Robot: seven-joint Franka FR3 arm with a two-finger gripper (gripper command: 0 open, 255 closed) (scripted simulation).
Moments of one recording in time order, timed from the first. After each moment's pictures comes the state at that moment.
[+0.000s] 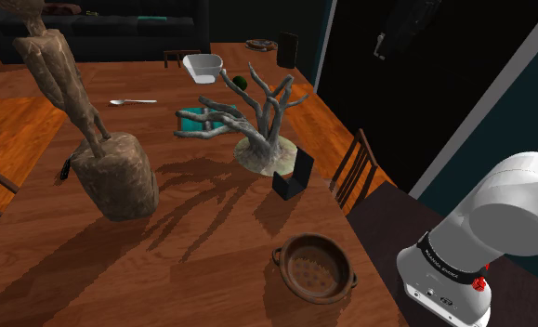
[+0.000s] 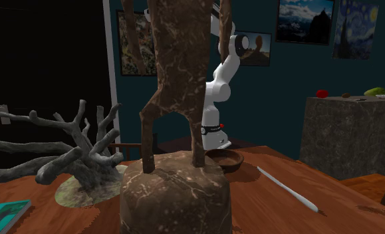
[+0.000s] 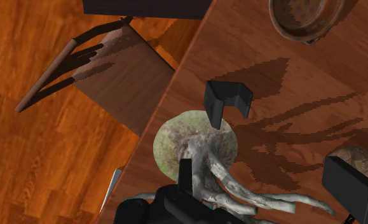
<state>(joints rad) -0.02 -0.83 -0.02 -2.27 0.09 1.60 -0.09</state>
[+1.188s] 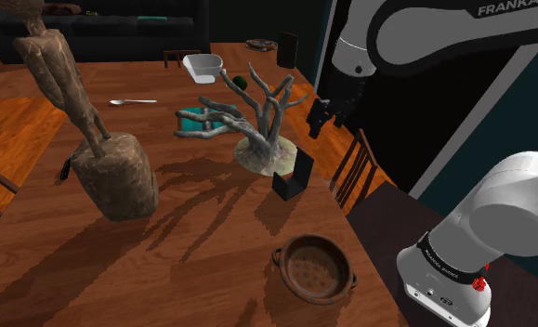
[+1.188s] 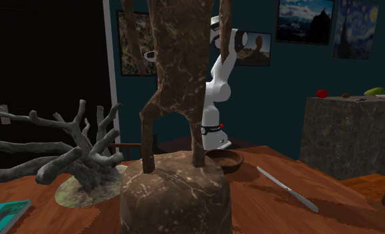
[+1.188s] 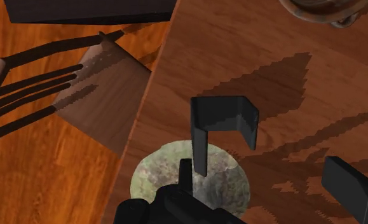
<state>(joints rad) 0.00 -0.64 0.23 -2.61 0.16 2.08 0.16</state>
